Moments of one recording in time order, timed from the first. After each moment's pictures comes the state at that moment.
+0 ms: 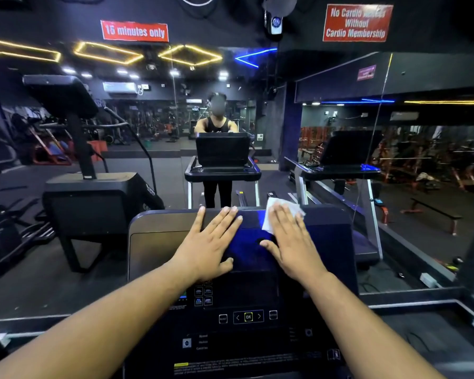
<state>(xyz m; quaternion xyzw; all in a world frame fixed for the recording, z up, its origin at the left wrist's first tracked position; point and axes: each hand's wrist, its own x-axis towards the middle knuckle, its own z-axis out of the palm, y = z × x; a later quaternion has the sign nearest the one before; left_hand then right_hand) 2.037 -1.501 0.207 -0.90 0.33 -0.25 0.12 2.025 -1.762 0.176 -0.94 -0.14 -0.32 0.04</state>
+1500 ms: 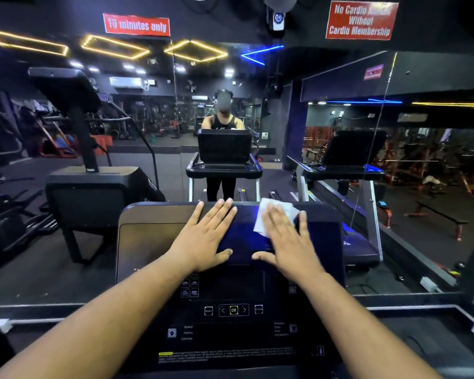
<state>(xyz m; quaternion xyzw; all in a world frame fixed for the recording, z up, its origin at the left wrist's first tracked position) 2.039 -1.520 0.203 -0.92 0.29 -0.25 0.10 2.019 -1.786 0.165 -0.94 -0.12 -0.31 -0.05</state>
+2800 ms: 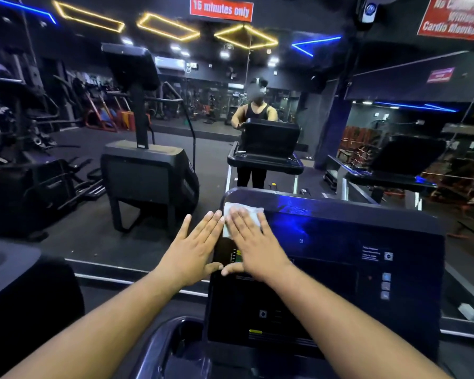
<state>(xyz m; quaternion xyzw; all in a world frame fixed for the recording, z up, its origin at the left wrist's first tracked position) 2.001 -1.280 0.125 -0.93 0.21 -0.30 0.08 2.027 -1.500 0.155 -0.91 -0.29 -0.22 -0.18</state>
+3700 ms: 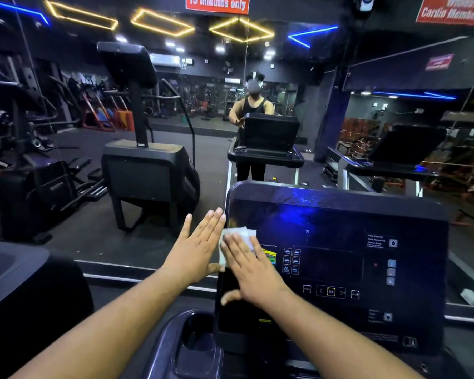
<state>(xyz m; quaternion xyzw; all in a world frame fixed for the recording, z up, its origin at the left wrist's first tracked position) 1.992 -1.271 0.121 -0.94 0.20 -0.26 0.09 1.988 -1.482 0.092 -0.93 -0.29 -0.18 -0.18</state>
